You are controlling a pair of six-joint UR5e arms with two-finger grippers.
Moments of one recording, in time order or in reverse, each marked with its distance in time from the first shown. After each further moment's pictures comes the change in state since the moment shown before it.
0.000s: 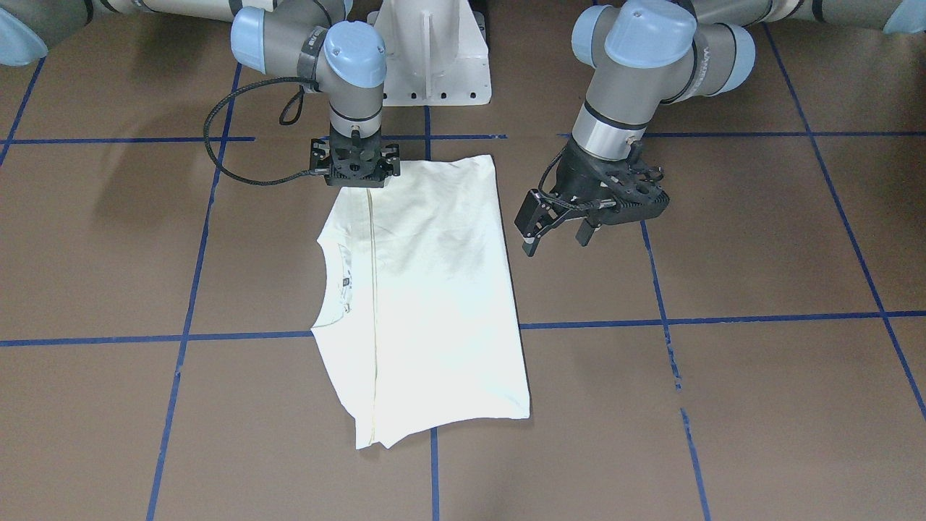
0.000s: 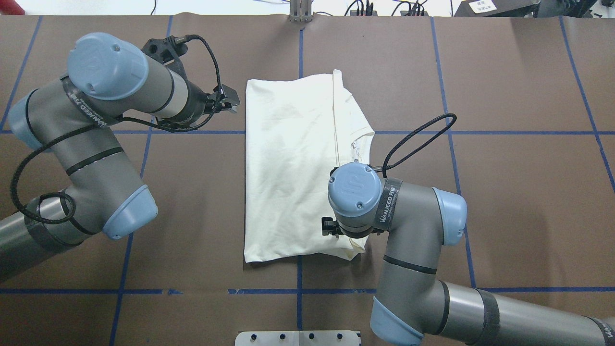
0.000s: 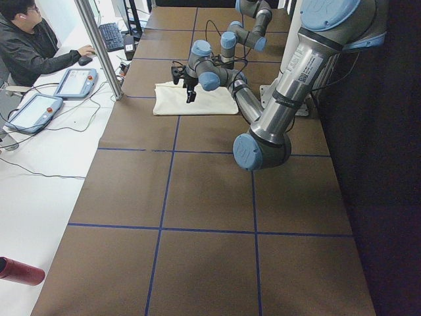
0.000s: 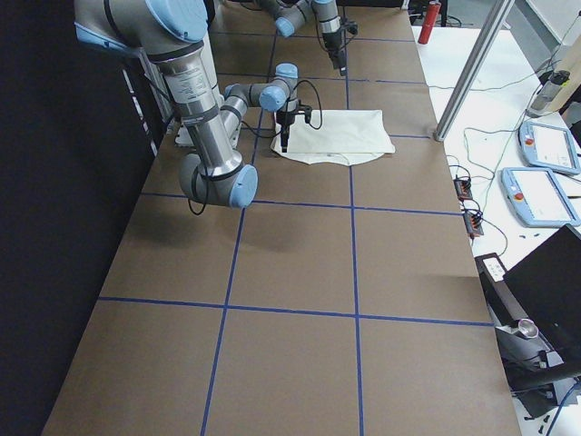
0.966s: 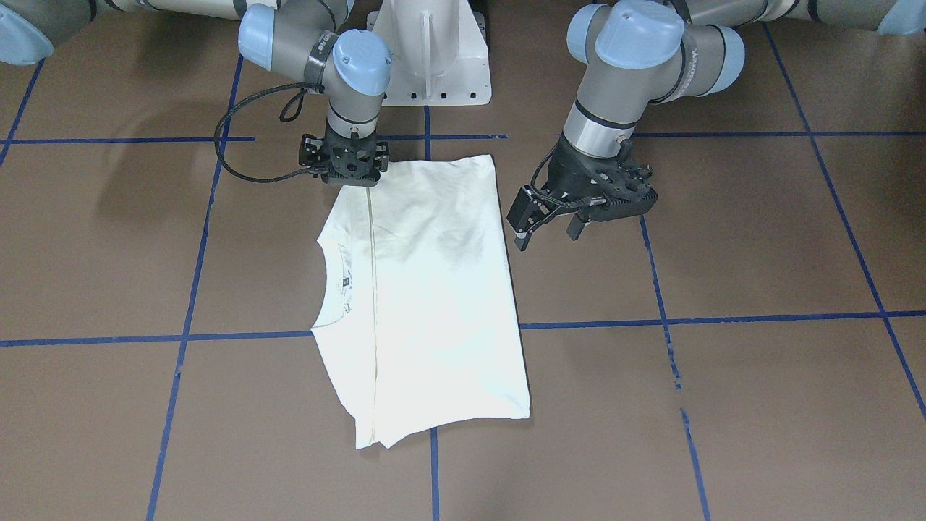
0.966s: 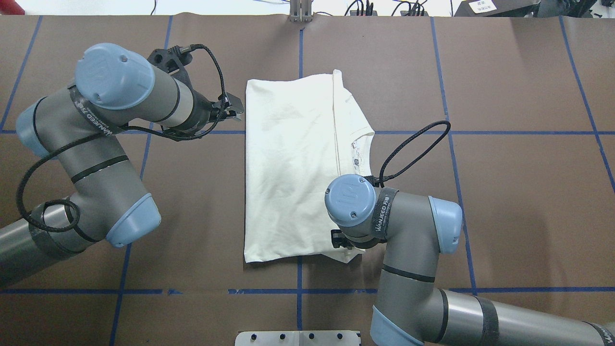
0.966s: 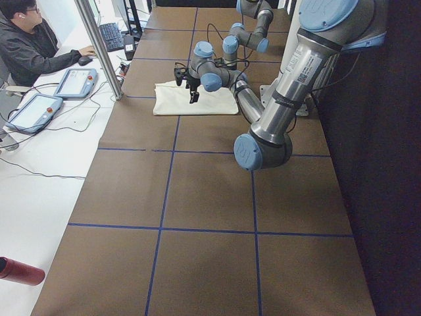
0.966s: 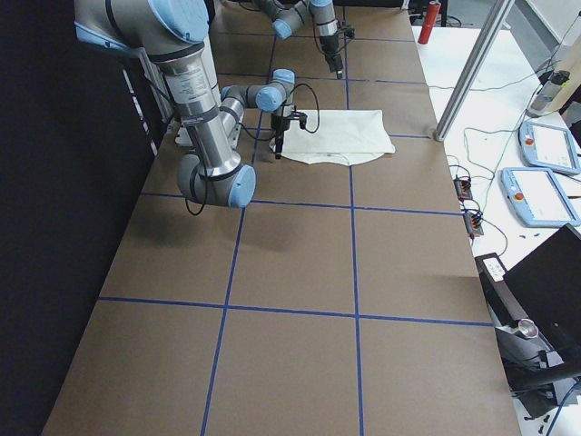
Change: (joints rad) left arm 0.028 0.002 -0.001 -0.008 -0.001 -0.038; right arm -0.012 -0.009 -0.004 -0.097 -0.002 -0.046
